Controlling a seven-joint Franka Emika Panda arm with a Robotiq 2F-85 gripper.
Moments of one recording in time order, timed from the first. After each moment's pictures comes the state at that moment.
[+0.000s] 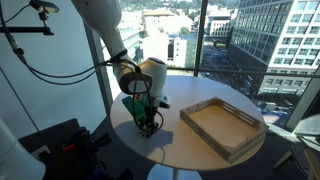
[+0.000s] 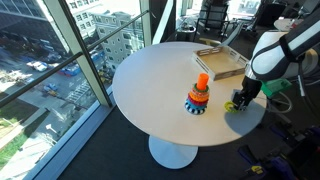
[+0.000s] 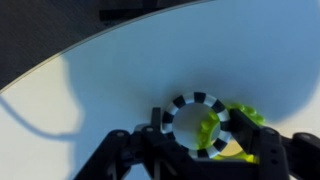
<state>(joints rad) -0.12 0.45 0.03 -2.42 0.16 2.67 -0.16</state>
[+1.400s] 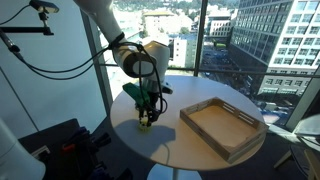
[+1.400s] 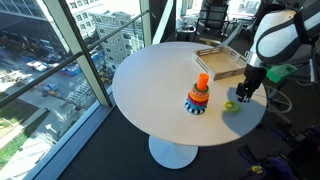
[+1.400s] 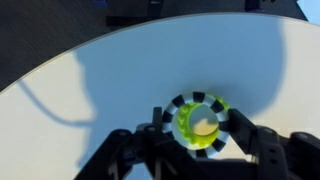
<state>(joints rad) -0.11 0.32 0.03 -2.39 0.09 2.47 -0.16</state>
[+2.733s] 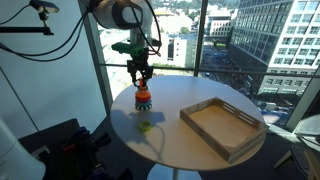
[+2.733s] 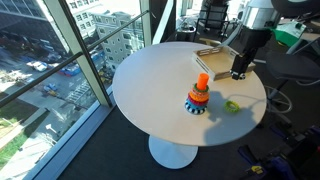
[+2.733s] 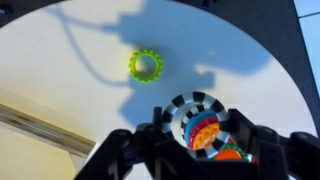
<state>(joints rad) 0.06 0.03 0.06 -2.31 0.03 2.20 -0.14</state>
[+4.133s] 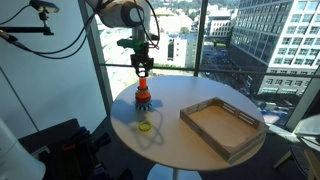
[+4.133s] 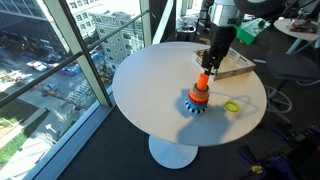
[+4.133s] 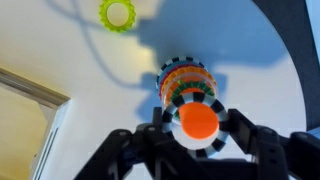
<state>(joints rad) 0.14 0.20 0.11 -2.08 -0.01 2.20 0.01</state>
